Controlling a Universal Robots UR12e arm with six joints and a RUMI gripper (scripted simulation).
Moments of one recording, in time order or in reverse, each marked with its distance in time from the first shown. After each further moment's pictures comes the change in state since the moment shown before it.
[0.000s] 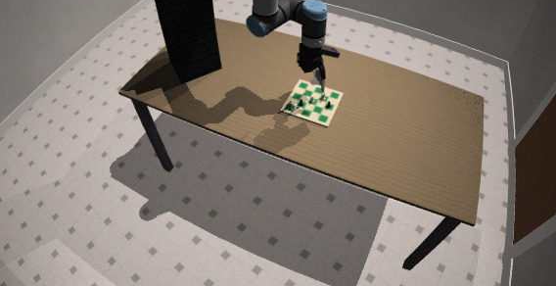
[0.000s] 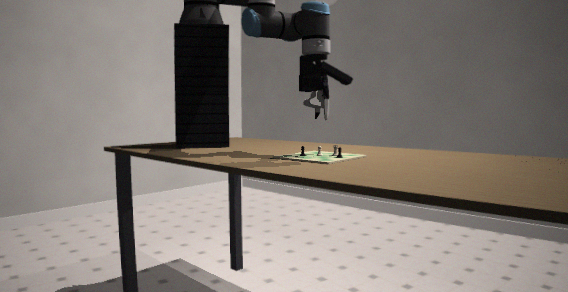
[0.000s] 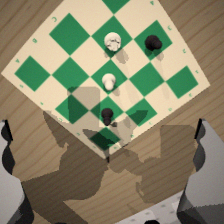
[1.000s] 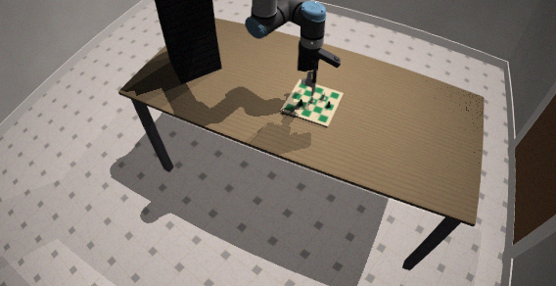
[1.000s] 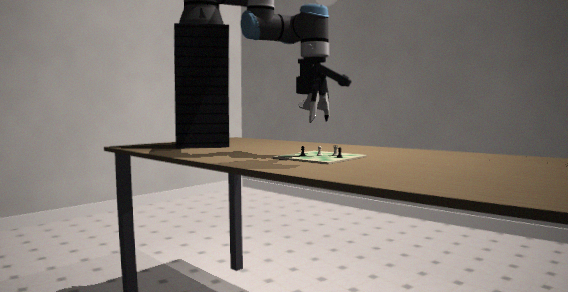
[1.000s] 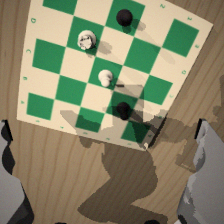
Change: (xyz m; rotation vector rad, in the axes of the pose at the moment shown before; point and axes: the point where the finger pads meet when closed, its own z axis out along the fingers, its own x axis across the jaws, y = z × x) arm 0.005 0.007 0.008 -0.003 0.003 0.527
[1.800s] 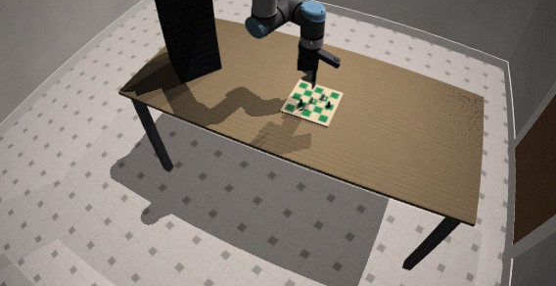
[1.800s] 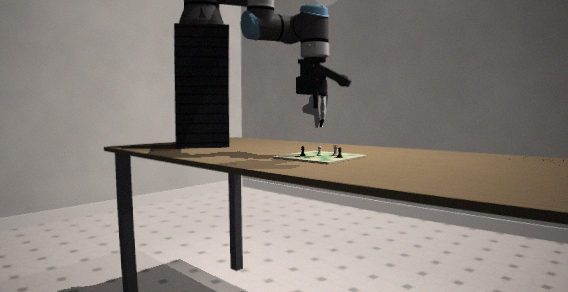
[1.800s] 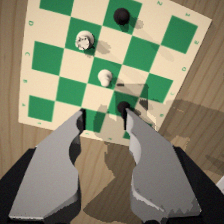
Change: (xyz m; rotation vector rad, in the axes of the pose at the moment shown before) arm 0.001 0.000 0.001 0.000 0.000 0.038
